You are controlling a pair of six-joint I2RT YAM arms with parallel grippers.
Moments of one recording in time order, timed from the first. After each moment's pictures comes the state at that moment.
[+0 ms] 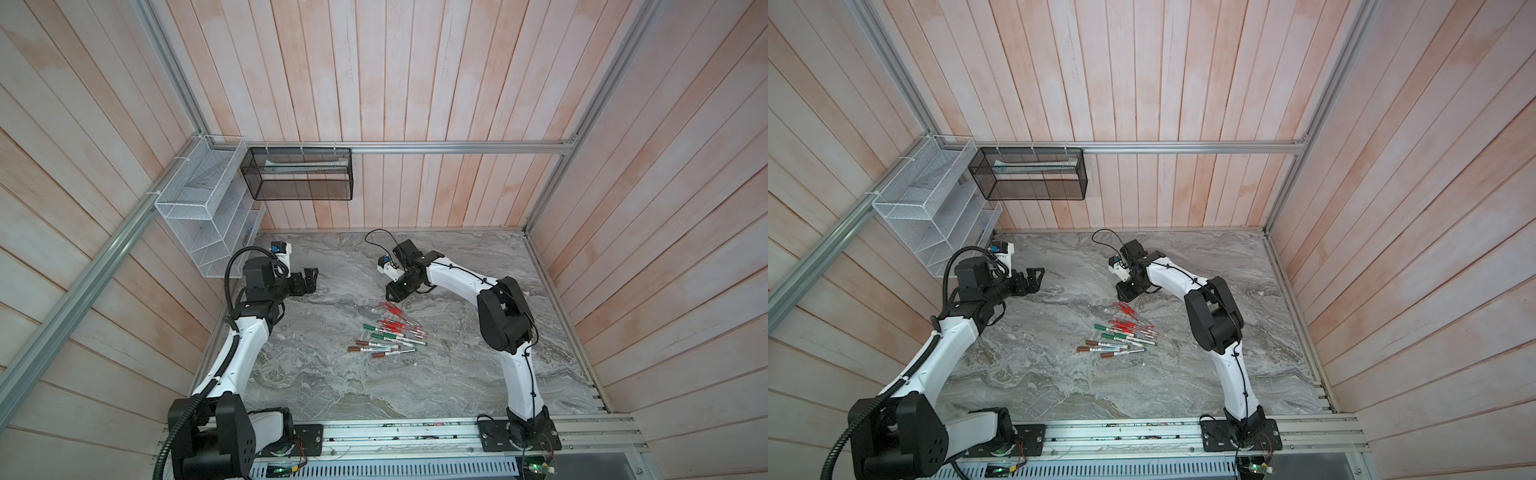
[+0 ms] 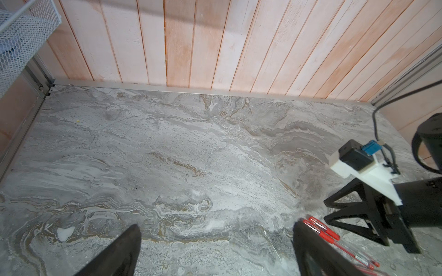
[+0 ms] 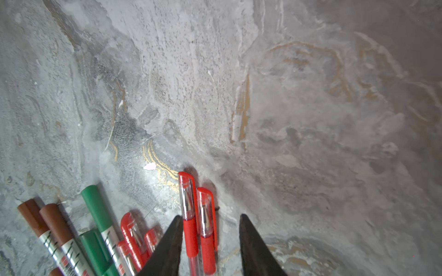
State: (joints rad) left arm 0.08 1.23 0.87 -0.14 0.34 -0.06; right arm 0.63 2.19 1.76 -0.73 -0.27 -0.09
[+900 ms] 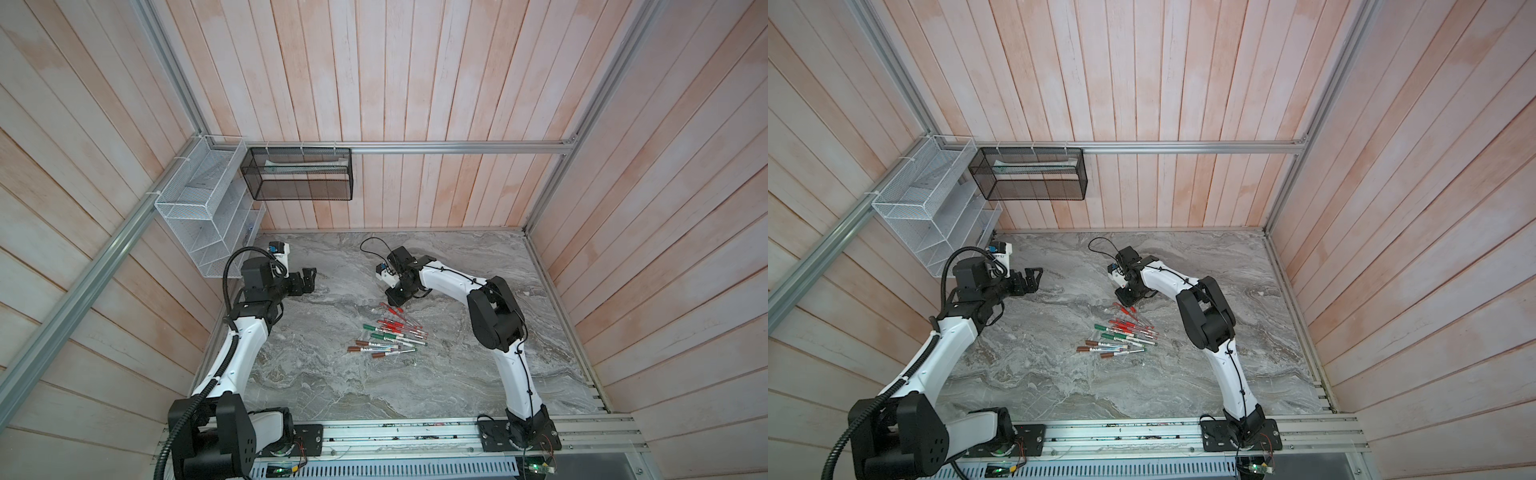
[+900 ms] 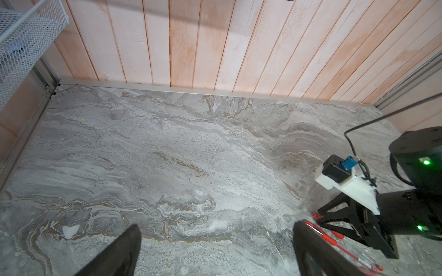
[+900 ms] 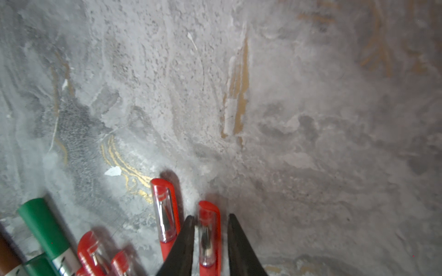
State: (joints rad) left arm 0.09 1.23 0.87 -0.14 0.34 -0.06; right arm 0.66 2.27 1.79 -0.76 -0.18 -0.10
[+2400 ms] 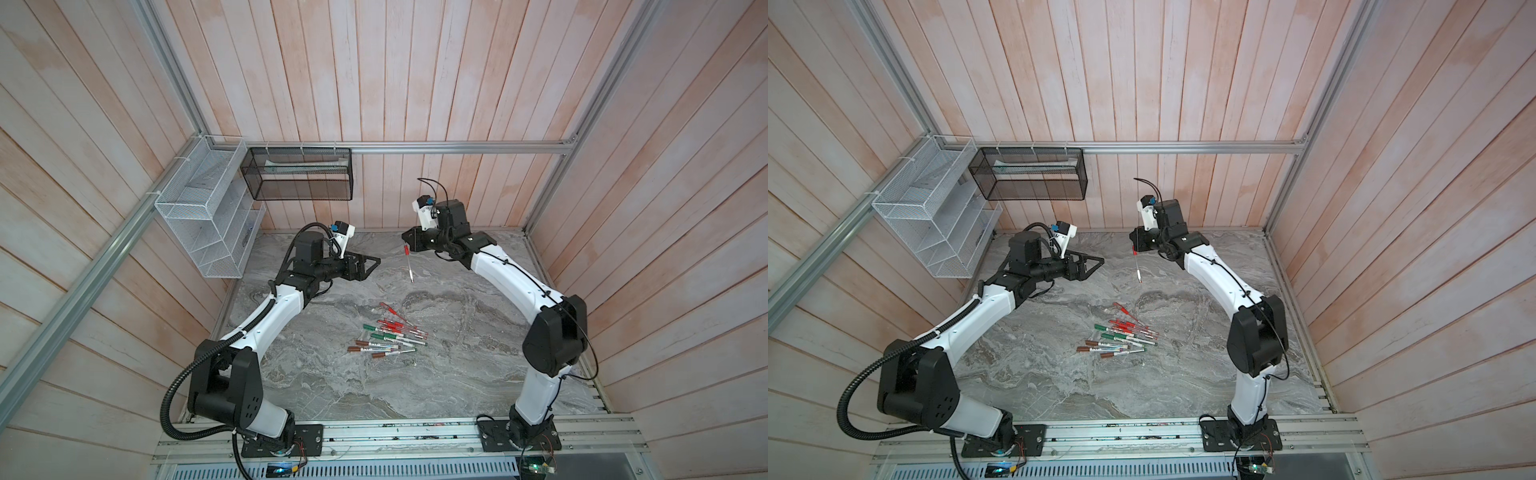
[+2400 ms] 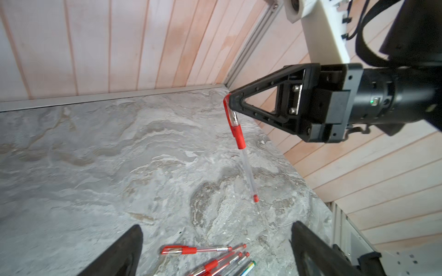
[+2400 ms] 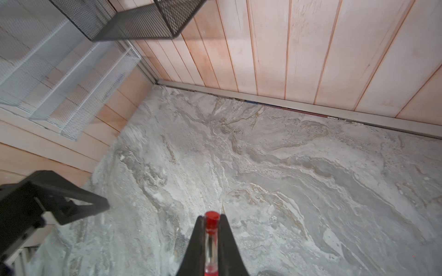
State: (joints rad) left arm -0.27 1.51 1.14 -0.03 0.72 -0.25; right arm 0.48 1.81 1.65 -0.33 -0.31 0.32
